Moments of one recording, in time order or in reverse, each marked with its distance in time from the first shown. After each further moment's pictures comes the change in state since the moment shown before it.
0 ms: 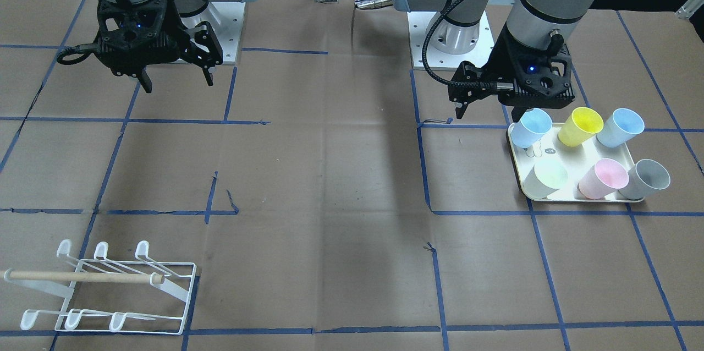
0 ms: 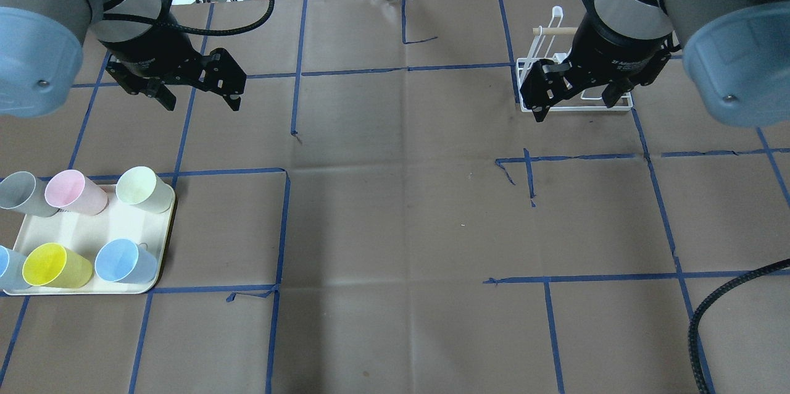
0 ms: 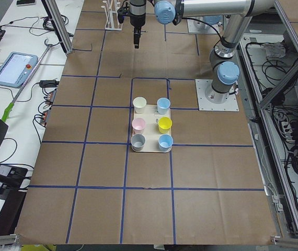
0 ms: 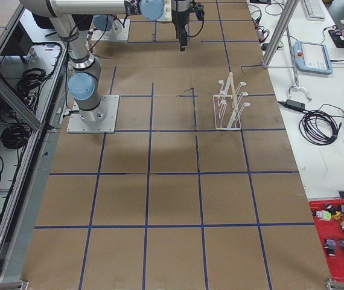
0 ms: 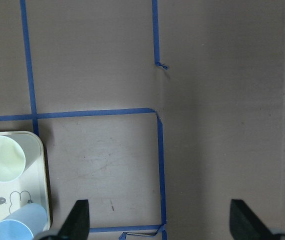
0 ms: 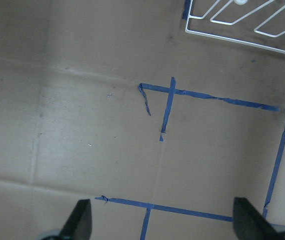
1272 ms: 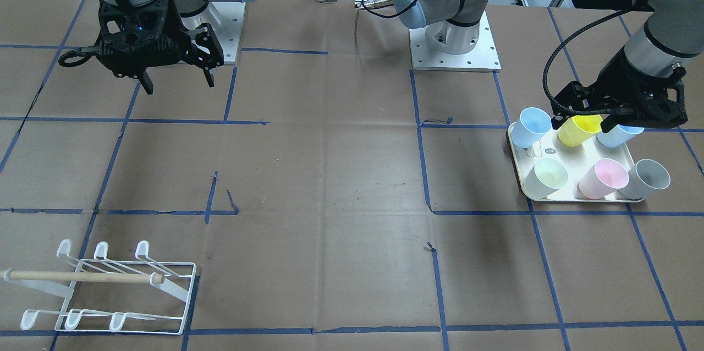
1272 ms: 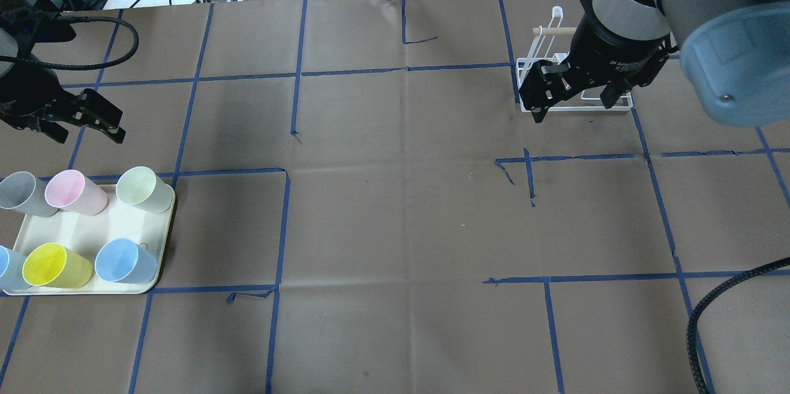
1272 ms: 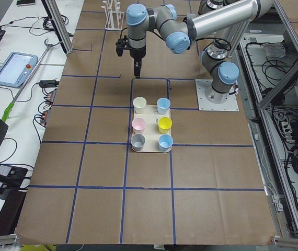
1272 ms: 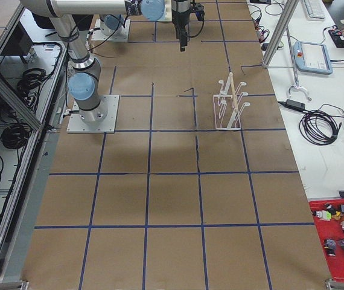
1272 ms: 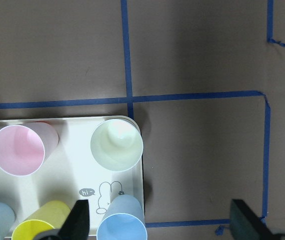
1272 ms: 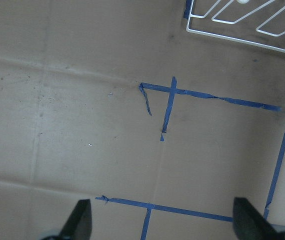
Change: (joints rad) left arm 0.385 -0.003 -0.134 0.086 -0.006 0.380; right arm 0.000 0.005 0.002 -0.001 0.002 -0.001
